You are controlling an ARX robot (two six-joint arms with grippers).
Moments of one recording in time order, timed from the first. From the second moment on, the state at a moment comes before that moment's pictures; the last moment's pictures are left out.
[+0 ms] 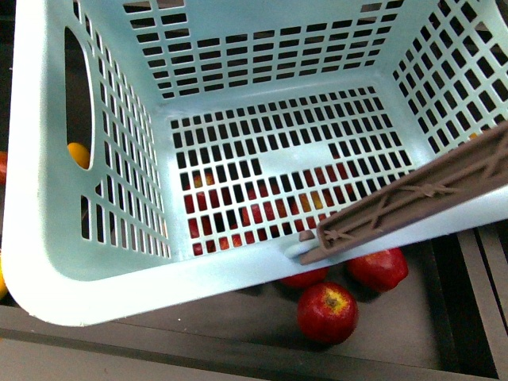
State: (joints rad) left arm -0.68 1.63 1.29 -0.13 0.16 -0.99; right arm 0.00 0.00 0.02 0.00 0.00 0.00
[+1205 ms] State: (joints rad) left arm -0.69 1.62 1.27 -0.13 0.15 -0.98; right arm -0.49 0.78 0.16 0.14 -0.11 0.23
